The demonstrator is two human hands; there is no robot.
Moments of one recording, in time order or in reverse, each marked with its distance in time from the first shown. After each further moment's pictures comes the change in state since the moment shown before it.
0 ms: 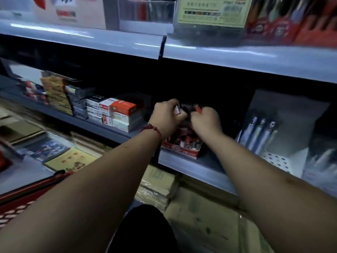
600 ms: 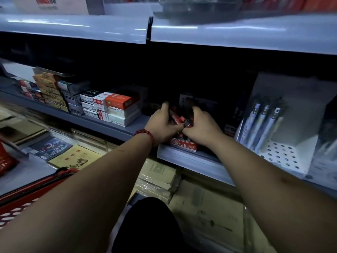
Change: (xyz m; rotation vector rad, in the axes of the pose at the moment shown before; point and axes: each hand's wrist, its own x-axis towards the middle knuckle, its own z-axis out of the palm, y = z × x) left_hand -0.018 -0.034 0.025 -0.030 -0.246 -0.112; right_hand -0.002 0.042 0.008 -0.291 -0.227 -0.210
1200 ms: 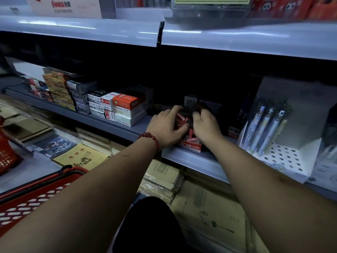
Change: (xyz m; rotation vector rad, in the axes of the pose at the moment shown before) left_hand -0.015 -0.003 -0.005 0.283 0.010 0.155; right_hand 0.005 -0.012 0.013 0.292 0.166 0.162
